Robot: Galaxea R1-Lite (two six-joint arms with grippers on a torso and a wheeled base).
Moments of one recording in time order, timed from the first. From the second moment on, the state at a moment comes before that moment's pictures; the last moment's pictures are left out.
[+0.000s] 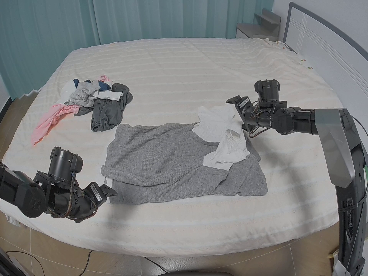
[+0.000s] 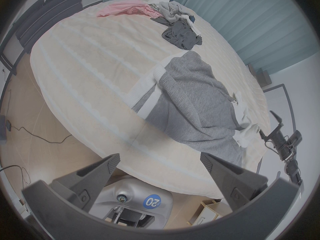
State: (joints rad) left arm -0.28 1.66 -0.59 -0.20 0.02 -0.91; right arm 0.29 2.46 -2.00 -0.07 0.05 1.06
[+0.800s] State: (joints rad) left arm -0.30 1.65 -0.57 -0.24 0.03 -0.91; right arm 0.26 2.34 -1.67 -0.06 0.06 0.98
